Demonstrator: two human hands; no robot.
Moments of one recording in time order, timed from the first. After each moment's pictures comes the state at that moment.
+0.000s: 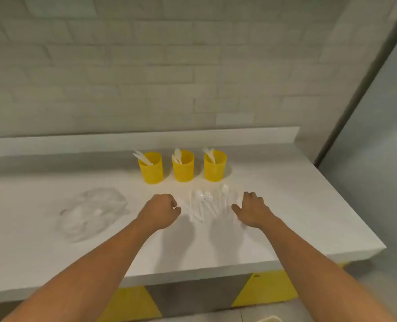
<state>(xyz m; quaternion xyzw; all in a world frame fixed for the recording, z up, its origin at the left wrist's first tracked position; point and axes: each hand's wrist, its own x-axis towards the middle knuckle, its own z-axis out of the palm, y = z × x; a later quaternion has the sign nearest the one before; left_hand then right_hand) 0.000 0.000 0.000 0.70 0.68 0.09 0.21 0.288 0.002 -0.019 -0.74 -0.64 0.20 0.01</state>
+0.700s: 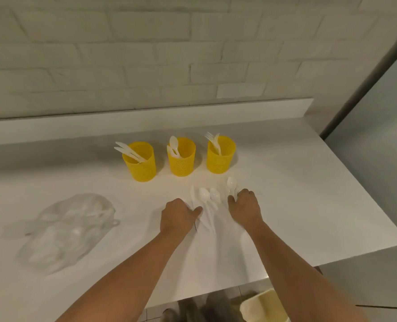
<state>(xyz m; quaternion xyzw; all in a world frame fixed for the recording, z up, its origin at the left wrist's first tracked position) 0.030 0.082 -0.090 0.59 0.73 0.12 0.33 0.223 0.078 -0.078 -0.83 -0.47 0.26 0.16</state>
